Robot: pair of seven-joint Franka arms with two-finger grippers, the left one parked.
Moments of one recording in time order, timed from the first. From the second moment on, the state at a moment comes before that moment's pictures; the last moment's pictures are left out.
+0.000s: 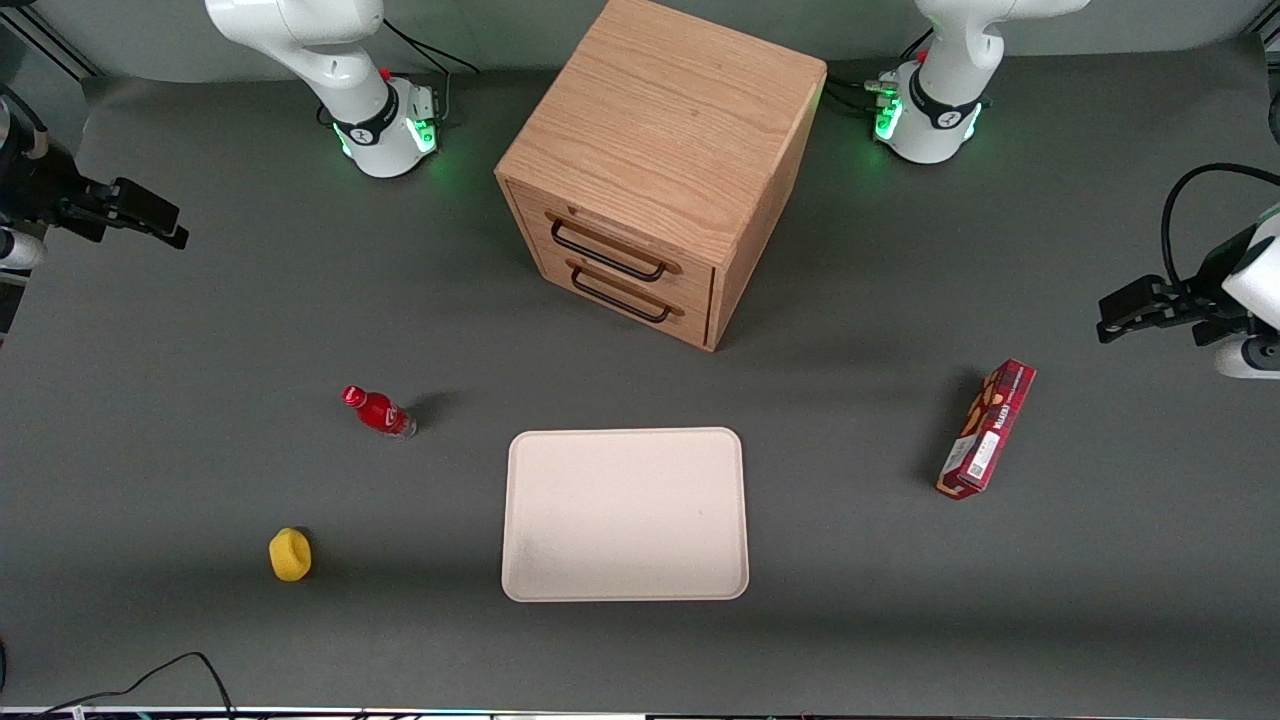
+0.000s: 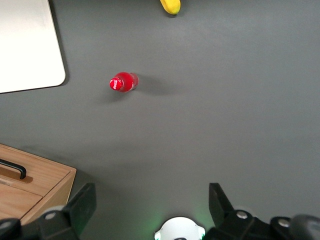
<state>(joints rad) 0.01 -0.10 0.00 -1.62 -0.01 1.43 0.14</state>
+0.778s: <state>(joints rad) 0.01 -0.09 0.03 -1.55 -0.01 1.36 0.02</state>
